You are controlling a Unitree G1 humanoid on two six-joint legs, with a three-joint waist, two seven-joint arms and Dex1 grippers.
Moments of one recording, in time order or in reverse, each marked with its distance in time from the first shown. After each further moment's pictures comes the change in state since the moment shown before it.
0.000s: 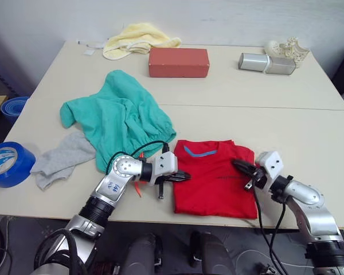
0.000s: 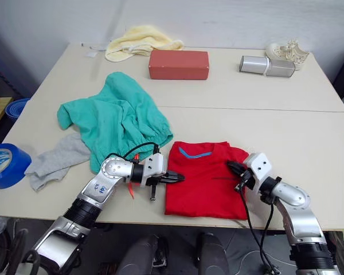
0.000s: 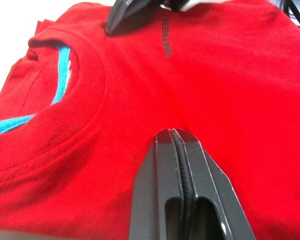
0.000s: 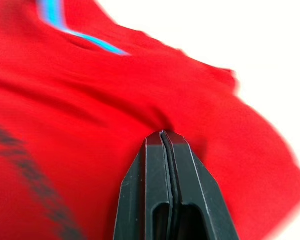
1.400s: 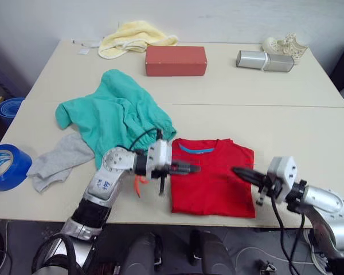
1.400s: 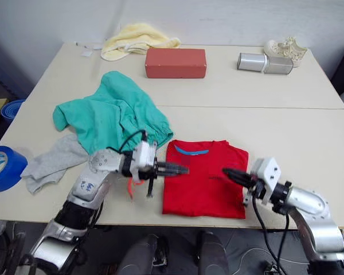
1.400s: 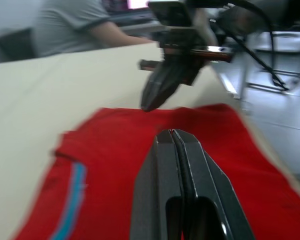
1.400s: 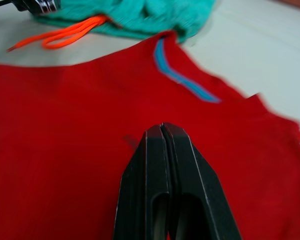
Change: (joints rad) left arm 0.059 -0.022 0.042 -0.267 -0.205 0.117 -0.098; right arm 0.227 -0.106 -0.022 -0.358 0.184 0.078 0.226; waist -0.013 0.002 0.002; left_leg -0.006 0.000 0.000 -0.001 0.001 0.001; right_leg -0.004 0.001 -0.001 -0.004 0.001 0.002
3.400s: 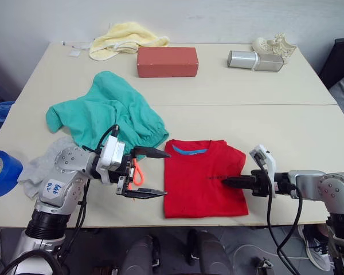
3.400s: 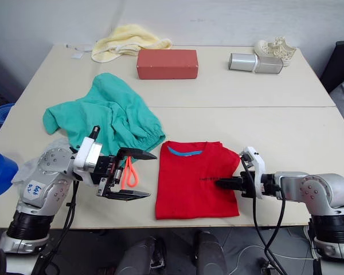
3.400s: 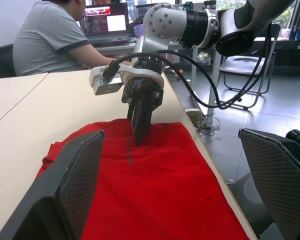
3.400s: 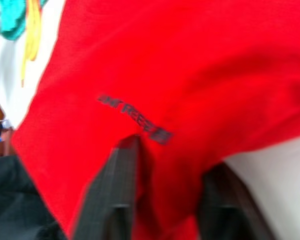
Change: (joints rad) left arm 0.087 0.255 0.279 -0.171 -0.295 0.086 -0.163; right arm -0.441 -0.095 0.009 0.172 0.457 1.186 -0.281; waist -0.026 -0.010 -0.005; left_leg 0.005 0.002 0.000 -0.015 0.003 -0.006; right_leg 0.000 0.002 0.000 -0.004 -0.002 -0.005
